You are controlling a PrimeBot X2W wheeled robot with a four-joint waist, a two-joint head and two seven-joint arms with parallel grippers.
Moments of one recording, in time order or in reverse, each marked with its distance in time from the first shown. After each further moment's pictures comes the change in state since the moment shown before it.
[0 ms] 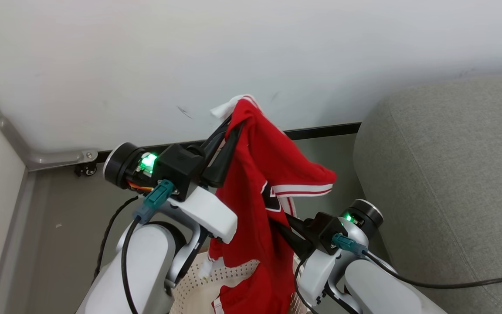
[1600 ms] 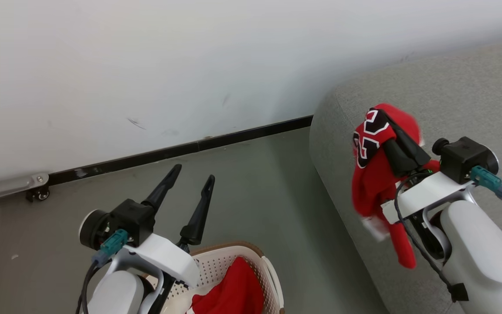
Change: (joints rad) left arm 0.182 0.067 0.084 0.160 -0.118 -0.049 -0.164; right arm -0.002 -0.183 -0.353 -0.239 0.186 0.000 -0.001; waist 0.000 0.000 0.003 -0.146
